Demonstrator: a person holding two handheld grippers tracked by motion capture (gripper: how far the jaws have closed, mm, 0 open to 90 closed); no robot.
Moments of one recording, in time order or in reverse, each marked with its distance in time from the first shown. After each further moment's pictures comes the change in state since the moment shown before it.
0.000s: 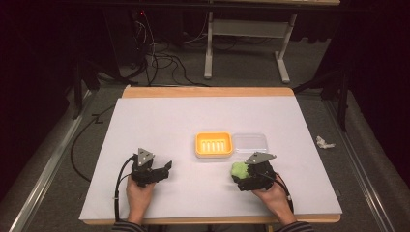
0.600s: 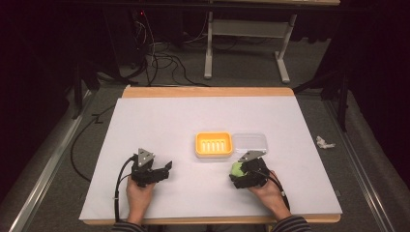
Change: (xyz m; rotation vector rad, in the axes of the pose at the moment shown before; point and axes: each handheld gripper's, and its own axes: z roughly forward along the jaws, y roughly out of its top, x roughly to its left) left arm 0.000 0.000 -0.001 -0.001 -0.008 0.003; right arm 0.000 0.006 0.023 0.086 -0.017 -0.020
